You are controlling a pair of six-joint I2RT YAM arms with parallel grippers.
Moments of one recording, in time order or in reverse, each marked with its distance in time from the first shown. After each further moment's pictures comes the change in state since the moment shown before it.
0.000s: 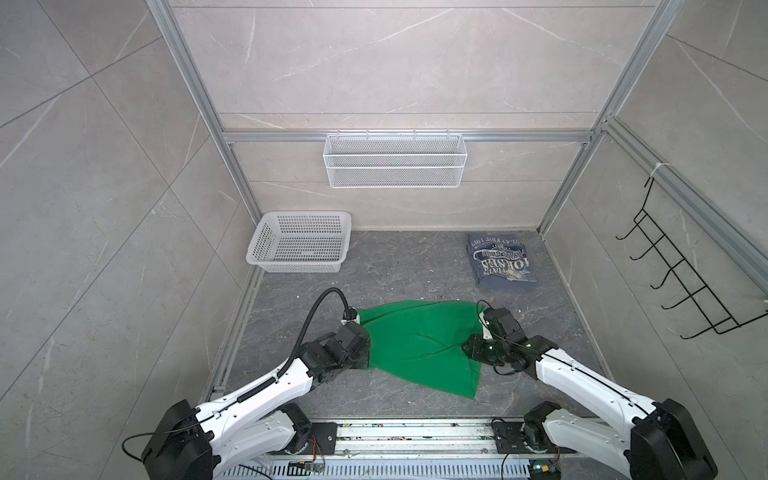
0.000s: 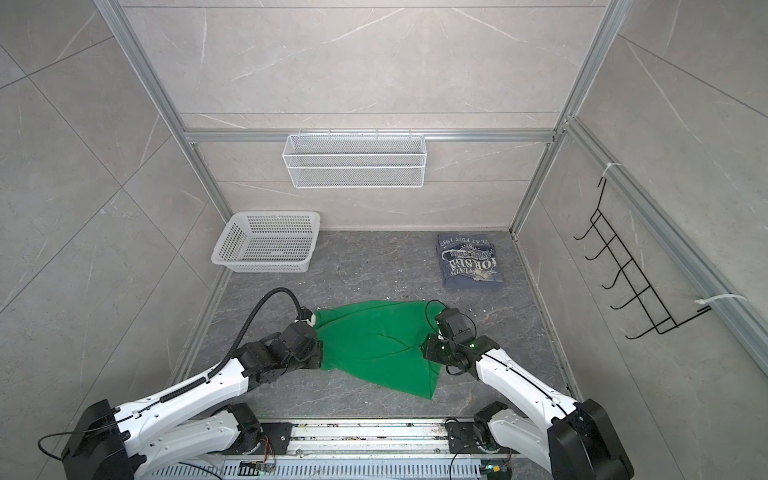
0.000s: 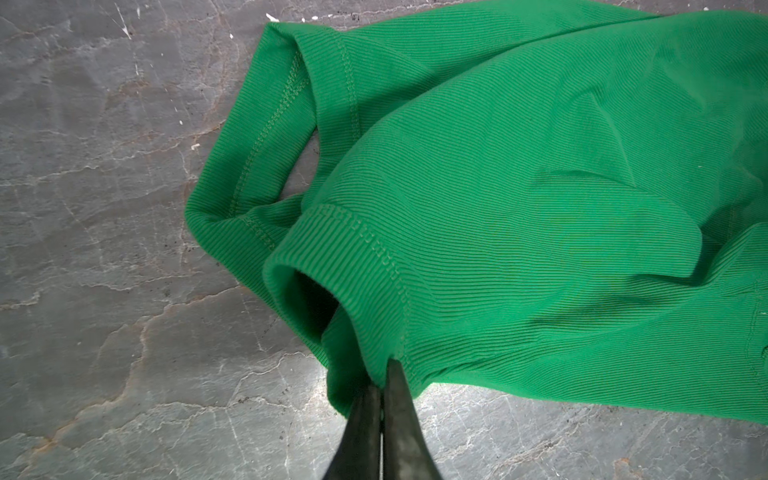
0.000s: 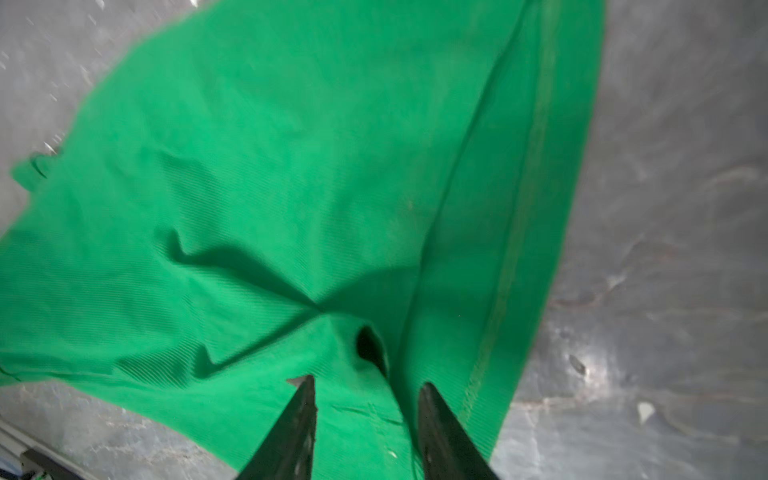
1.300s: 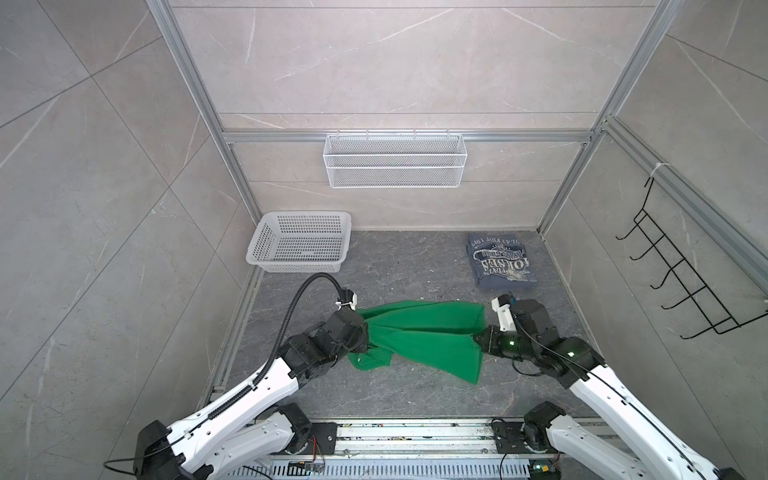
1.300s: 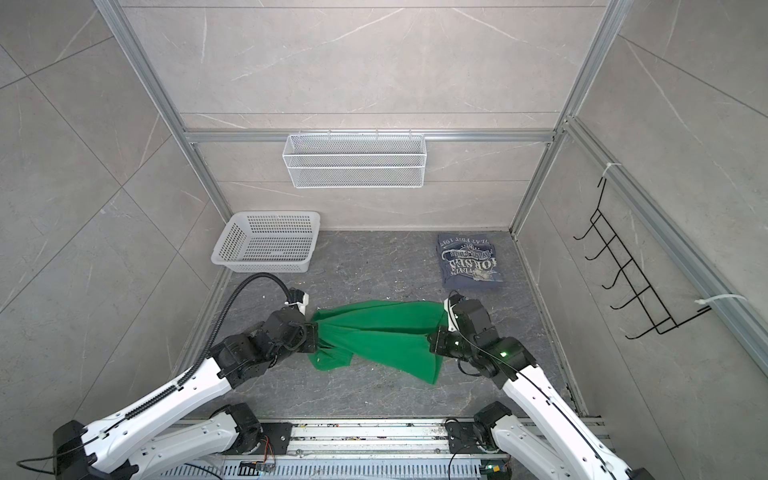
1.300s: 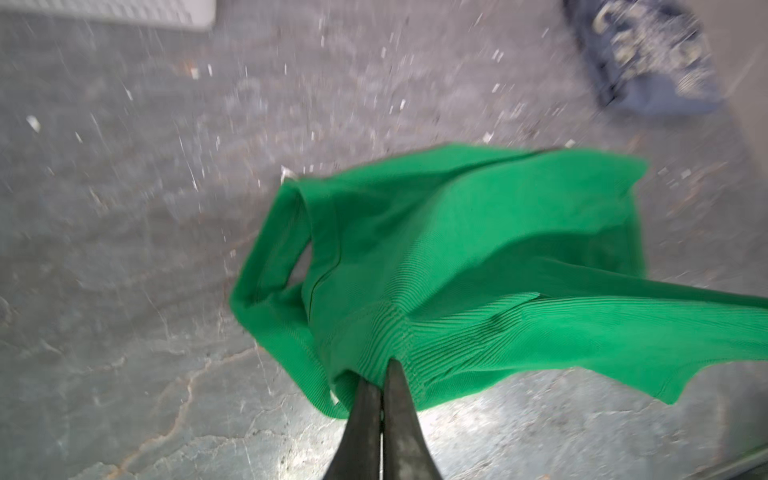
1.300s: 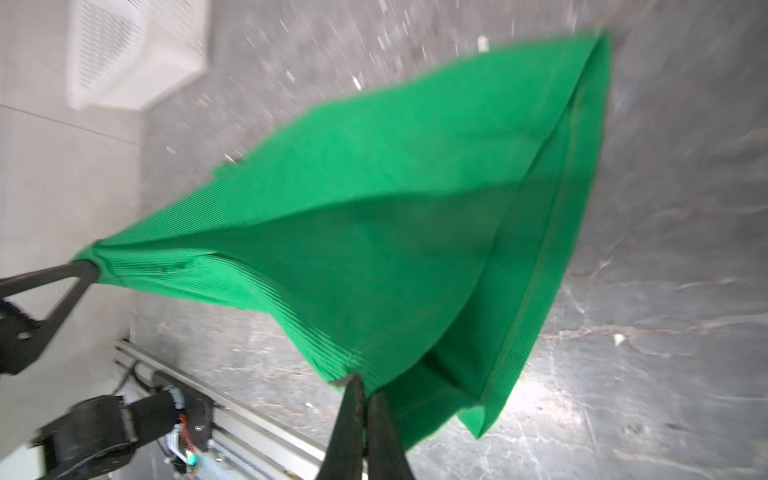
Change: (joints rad) left arm 0.000 -0.102 0.230 -0.097 -0.093 0.073; right arm -0.001 -0.296 0.340 -0.374 -0.036 -0.045
